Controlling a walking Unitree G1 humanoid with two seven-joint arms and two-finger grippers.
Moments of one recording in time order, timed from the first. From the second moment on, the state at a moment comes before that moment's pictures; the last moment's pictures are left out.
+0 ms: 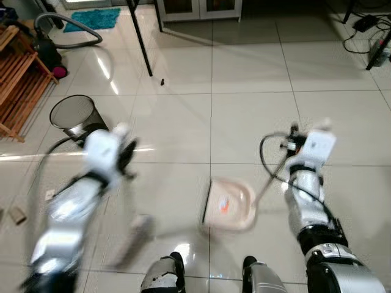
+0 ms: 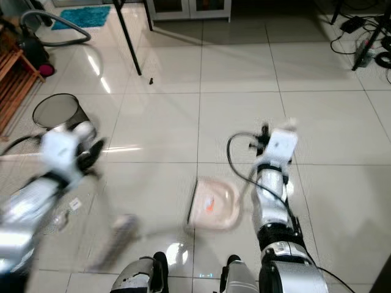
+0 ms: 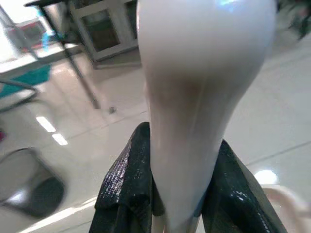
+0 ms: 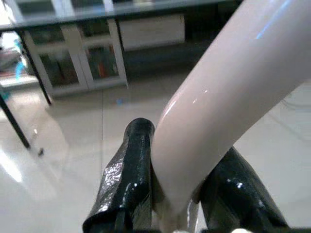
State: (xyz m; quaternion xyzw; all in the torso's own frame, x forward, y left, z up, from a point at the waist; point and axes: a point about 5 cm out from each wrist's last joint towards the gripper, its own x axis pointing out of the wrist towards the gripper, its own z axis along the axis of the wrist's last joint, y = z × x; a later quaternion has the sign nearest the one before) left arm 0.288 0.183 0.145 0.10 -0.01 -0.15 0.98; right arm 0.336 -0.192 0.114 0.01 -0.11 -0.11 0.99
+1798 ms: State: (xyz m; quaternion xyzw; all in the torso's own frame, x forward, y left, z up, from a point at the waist) left arm 0.301 0.142 0.167 0.15 -0.04 -0.11 0.98; right arm 0.308 -0.146 0.155 0.02 0.00 0.02 1.00
